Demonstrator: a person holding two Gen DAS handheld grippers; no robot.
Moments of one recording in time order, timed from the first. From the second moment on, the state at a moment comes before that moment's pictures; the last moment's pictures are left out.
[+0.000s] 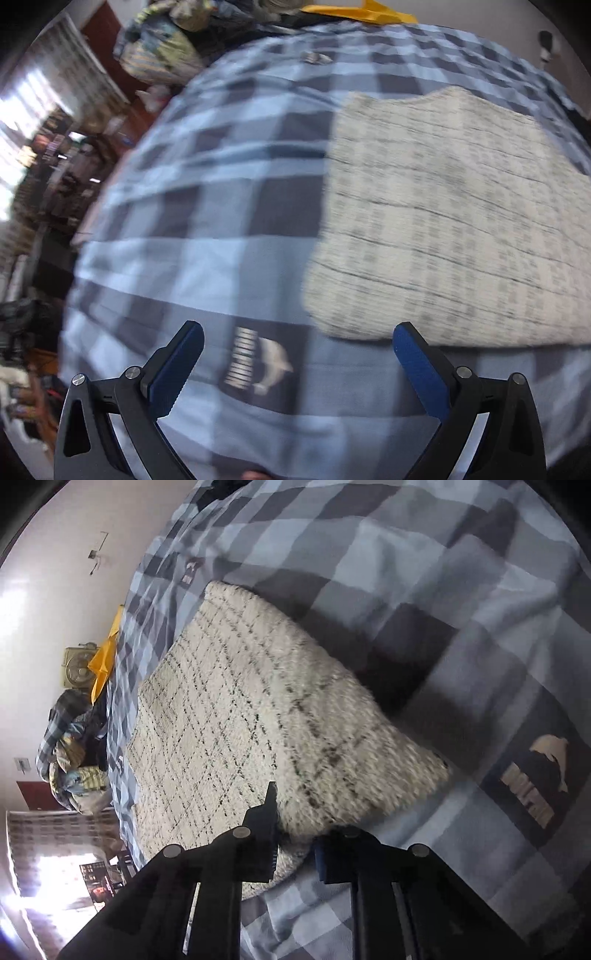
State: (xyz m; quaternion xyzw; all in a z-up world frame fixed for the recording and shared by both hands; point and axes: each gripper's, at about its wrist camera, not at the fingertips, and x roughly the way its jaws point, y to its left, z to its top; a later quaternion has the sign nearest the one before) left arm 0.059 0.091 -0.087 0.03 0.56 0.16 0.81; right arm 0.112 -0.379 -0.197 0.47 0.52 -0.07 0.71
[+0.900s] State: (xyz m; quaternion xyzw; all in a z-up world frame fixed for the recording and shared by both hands) left arm 0.105 0.137 -0.157 -0.16 0.64 0.07 0.75; right arm 0.173 -0.260 -0.192 0.07 0.61 -0.05 0.79
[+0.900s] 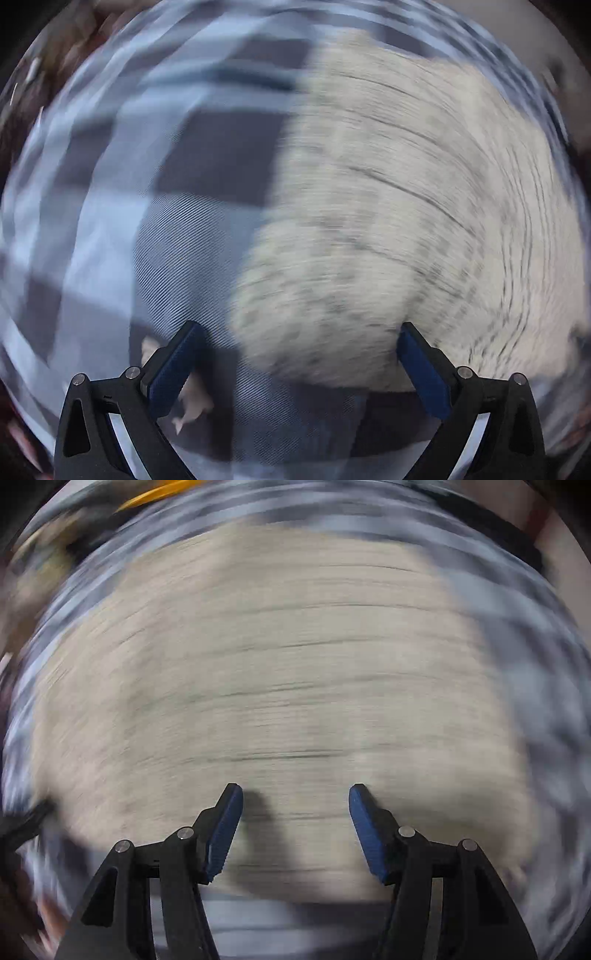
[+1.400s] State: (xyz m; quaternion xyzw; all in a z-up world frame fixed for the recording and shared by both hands) left arm 0.037 0.149 -0.066 -0.21 0.54 0.11 0.81; right arm 0.080 -0.370 -0.180 0.42 0.55 -0.13 0.71
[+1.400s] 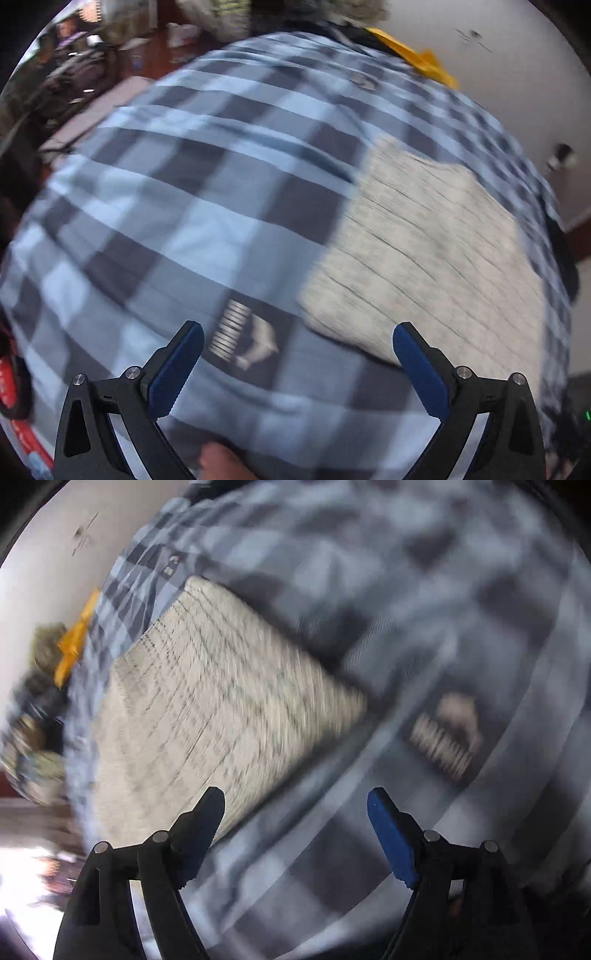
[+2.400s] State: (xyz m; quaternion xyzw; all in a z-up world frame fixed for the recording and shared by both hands) left arm 0.049 0.032 -0.055 0.02 0.54 0.03 0.84; right arm 0.062 -0.388 -0.187 0.60 0.47 -0.08 0.64
